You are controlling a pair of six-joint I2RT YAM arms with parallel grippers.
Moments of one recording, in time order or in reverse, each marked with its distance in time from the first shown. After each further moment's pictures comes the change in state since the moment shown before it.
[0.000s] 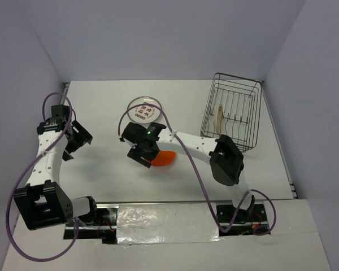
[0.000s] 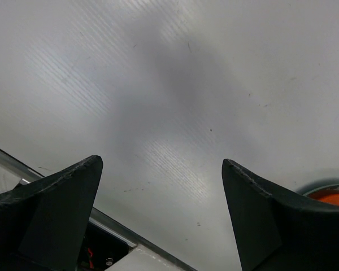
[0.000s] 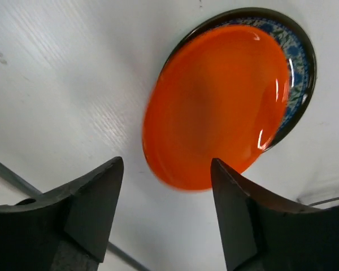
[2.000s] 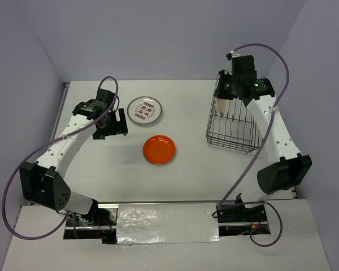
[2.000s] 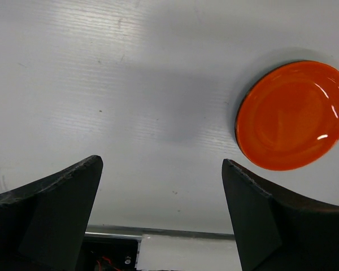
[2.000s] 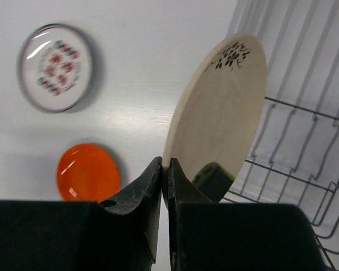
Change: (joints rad) left arm -0.506 0.180 0.259 -0.003 0.058 0.151; right arm -0.890 -0.443 -0.037 0.089 -0.168 0.334
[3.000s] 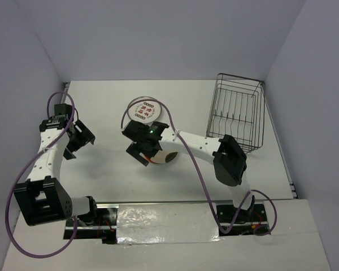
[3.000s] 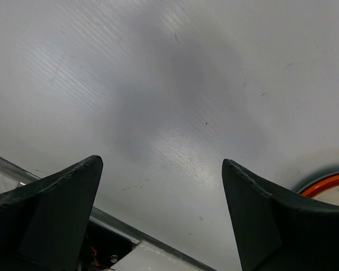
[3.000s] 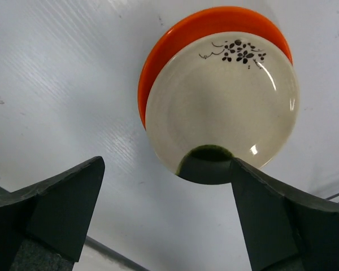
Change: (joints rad) left arm 0.488 -0.145 -0.247 0.006 -0.027 -0.126; right arm 0.882 0.409 0.006 -0.037 0.260 -0.227
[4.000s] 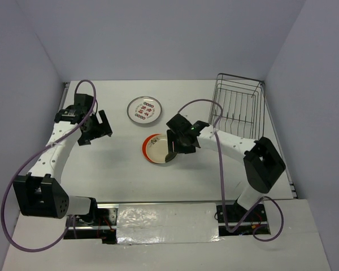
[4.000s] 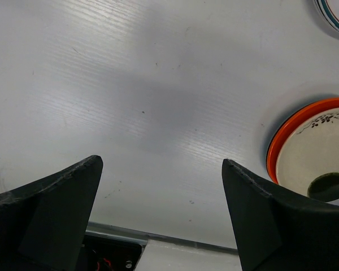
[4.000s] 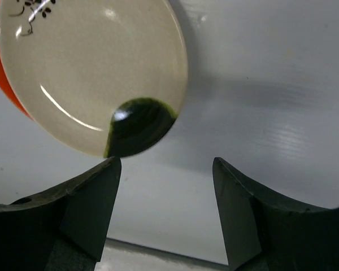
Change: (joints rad) left arm -0.262 0.055 0.126 0.026 0.045 0.130; right arm -0.296 -0.382 -0.556 0.225 -0.110 0.575
